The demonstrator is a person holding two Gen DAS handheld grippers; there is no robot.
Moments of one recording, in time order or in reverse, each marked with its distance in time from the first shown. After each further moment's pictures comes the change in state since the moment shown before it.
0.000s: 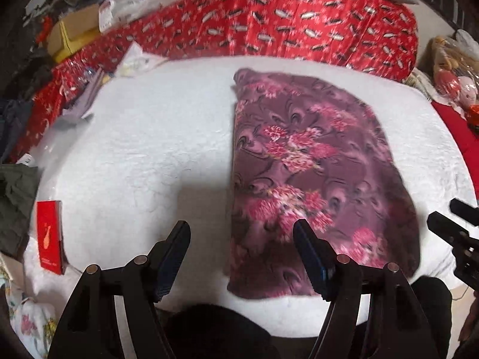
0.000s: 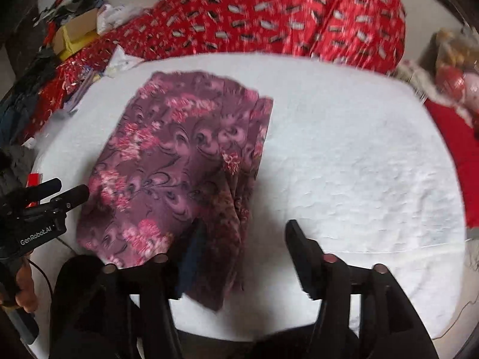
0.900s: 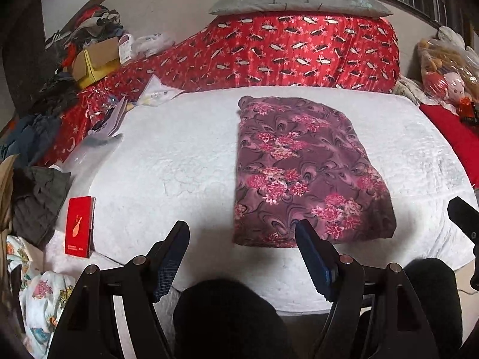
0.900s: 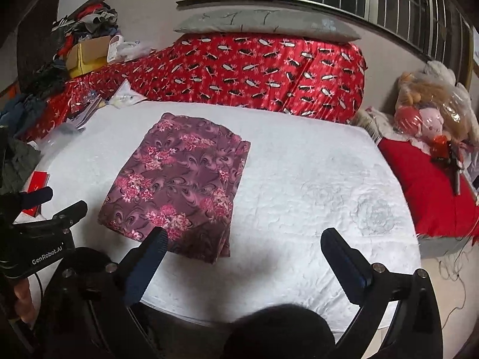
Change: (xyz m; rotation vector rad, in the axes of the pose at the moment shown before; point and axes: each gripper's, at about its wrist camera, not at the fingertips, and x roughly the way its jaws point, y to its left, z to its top) left arm -0.093 -0.014 -0.076 0.035 -0.159 0.059; right arm -0.086 0.023 -0.047 -0.038 -0.232 -0.139
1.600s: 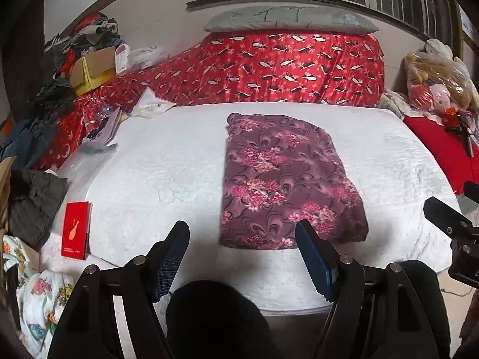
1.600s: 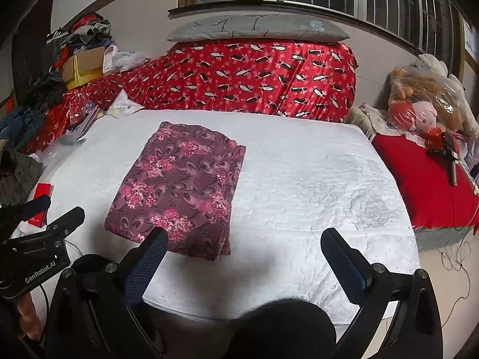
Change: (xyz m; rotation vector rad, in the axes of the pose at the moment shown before) left arm -0.039 -0.011 -0.009 -0.026 -0.054 -0.052; right arm -0.018 -0.003 -0.001 0.054 -0.012 0.001
